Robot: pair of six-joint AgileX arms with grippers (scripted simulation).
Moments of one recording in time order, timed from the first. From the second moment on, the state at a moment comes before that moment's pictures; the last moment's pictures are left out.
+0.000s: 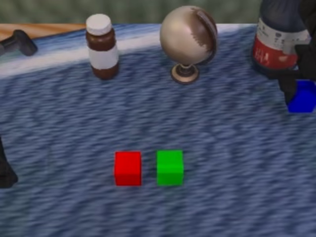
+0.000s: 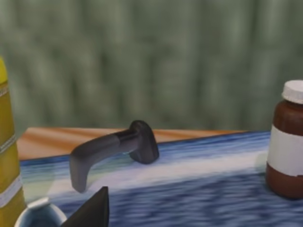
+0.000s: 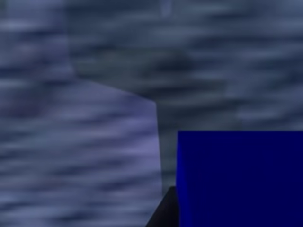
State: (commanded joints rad) left arm 0.02 0.00 0.00 0.00 0.00 0.00; right arm 0.07 2.33 1.87 -1.12 0.00 0.09
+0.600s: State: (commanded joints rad) left arm 0.02 0.00 0.00 0.00 0.00 0.00; right arm 0.10 2.28 1.90 -1.19 0.00 0.12
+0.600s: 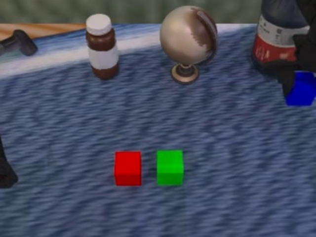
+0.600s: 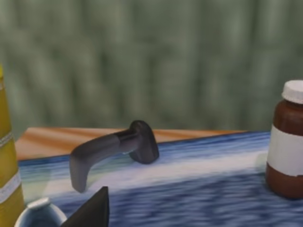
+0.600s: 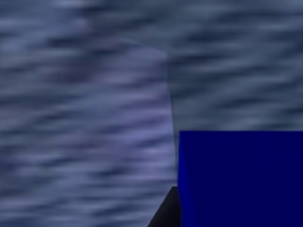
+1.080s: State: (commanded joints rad) left arm 0.02 0.00 0.00 0.00 0.00 0.00; right arm 0.47 2.05 1.59 -1.12 0.00 0.48
